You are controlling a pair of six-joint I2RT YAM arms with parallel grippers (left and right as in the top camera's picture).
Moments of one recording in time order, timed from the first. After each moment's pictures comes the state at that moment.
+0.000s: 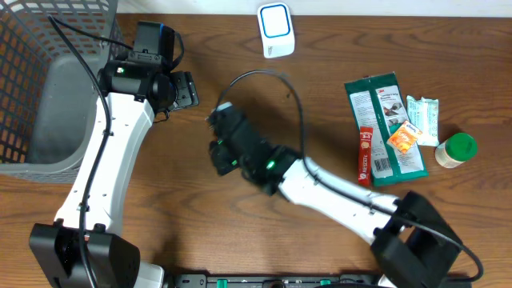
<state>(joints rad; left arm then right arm) -0.15 1.64 1.57 -1.08 -0.11 -0.38 0.93 1.79 1.20 -0.16 0.09 0.39</state>
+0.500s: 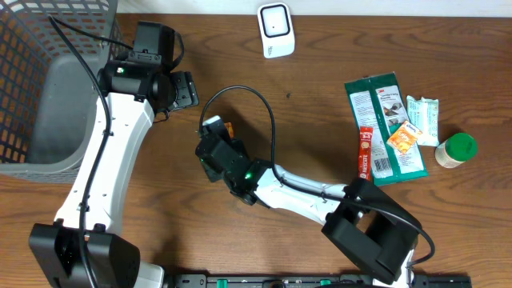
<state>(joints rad) -0.15 1.64 1.57 -1.08 -0.11 -0.38 0.97 1.98 1.20 -0.05 0.27 0.39</state>
